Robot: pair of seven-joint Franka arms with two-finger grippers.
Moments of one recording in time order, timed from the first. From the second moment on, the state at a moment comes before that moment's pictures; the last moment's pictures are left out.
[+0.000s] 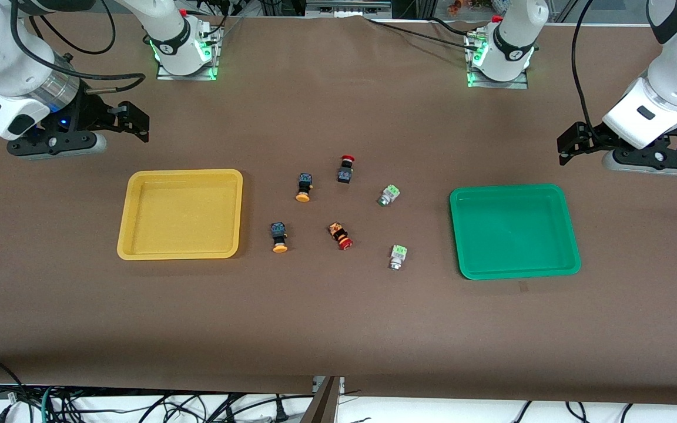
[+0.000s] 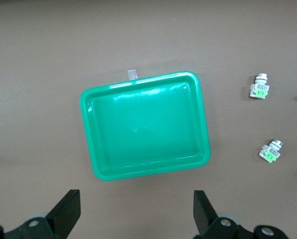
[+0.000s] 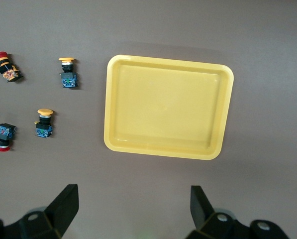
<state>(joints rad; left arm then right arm) -0.04 -0.01 -0.09 -1.72 0.04 1.73 -0.03 0.27 0.01 -0.05 -1.65 0.02 1.60 0.11</state>
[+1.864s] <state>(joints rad) -0.34 0.69 -0.11 -1.56 -0.05 2.34 -0.03 0.53 0.69 -0.02 -1.68 0.08 2.43 0.34</state>
